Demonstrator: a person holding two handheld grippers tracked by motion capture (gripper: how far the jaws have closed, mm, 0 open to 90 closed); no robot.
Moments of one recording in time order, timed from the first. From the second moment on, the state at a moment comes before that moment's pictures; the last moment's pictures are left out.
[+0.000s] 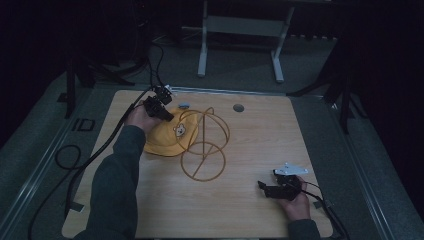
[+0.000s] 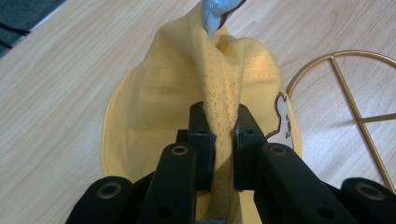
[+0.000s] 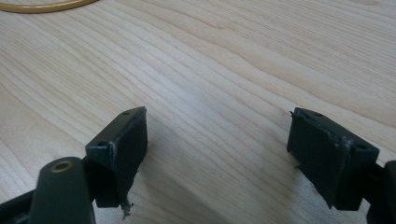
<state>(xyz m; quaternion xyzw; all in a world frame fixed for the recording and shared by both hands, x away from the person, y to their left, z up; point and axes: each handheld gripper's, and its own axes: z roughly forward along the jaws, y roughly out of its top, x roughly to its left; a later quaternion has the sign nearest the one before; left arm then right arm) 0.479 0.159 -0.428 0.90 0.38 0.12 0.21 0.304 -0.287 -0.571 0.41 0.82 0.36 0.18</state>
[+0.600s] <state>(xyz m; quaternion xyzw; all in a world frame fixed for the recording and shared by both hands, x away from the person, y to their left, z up) 0.464 0.179 -0.401 0.89 0.37 0.14 0.21 0.304 -0.287 -0.571 0.41 0.82 0.36 0.18</state>
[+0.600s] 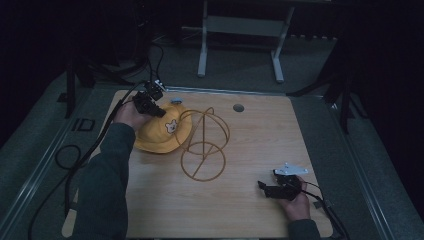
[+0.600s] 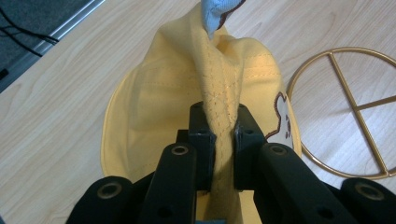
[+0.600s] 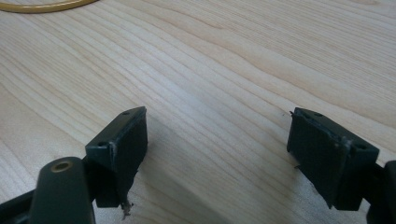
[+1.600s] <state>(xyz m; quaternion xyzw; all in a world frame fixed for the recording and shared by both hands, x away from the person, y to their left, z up) 0.438 0.194 -0.363 0.89 0.35 0.16 0.23 0.304 -0.287 -0.571 0.41 0.82 0.36 0.18</state>
